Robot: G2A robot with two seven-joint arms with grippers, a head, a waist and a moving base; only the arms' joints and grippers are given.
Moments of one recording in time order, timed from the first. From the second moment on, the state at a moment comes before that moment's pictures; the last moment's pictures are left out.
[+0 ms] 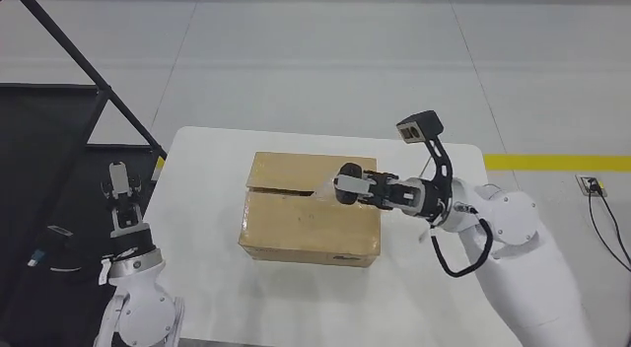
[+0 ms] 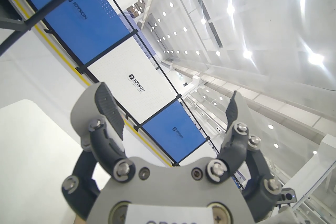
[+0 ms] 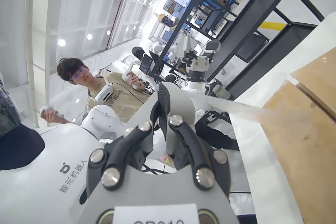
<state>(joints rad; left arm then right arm) 1.35 -1.36 -1.64 -1.80 0.38 -0.28 0.42 -0.75 -1.21 1.23 -1.65 0.44 -0.26 1.06</state>
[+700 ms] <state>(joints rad) 1.44 -1.35 -1.61 -1.80 0.43 -0.44 0.23 -0.61 -1.24 1.09 -1.75 0.30 -0.17 0.82</state>
